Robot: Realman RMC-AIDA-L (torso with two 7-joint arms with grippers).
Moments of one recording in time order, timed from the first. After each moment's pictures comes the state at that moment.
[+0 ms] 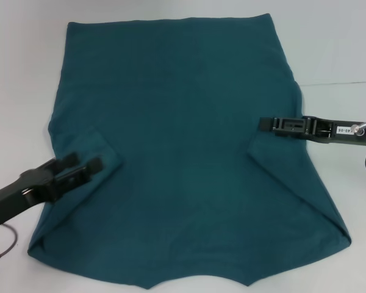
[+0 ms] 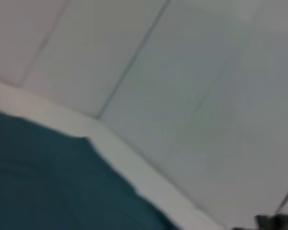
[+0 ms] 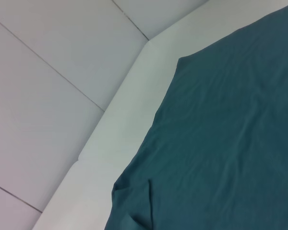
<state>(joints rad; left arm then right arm) -0.41 -2.15 0.50 0.63 1.82 1.52 -1.56 0.62 1.93 -0.75 -0.52 -1.88 -1.31 2.07</state>
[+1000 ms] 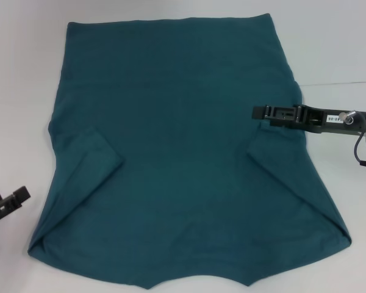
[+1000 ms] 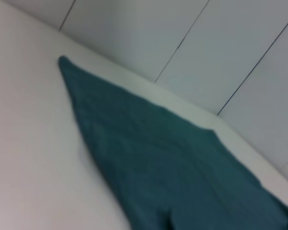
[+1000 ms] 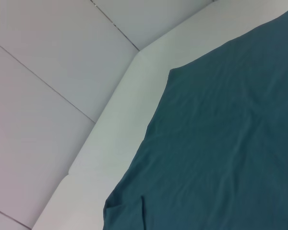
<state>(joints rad) -0.31 -2.14 0.31 0.69 1.97 1.38 -1.62 0.66 1.95 -0.75 -0.52 -1.88 -1.23 2.10</state>
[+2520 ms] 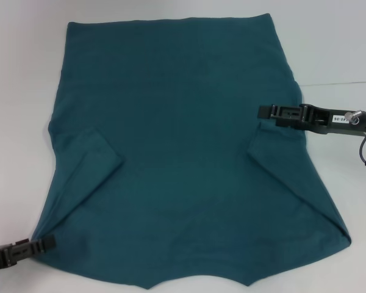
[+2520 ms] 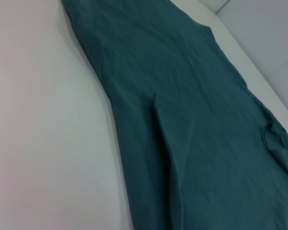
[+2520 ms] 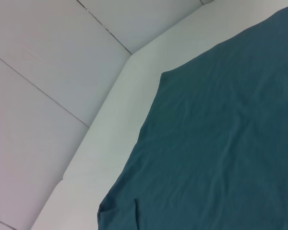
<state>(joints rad) -0.37 -2.11 0.31 0.73 2.31 1.48 -1.86 0.65 1.94 -0.74 -0.52 -1.88 -1.23 2.12</state>
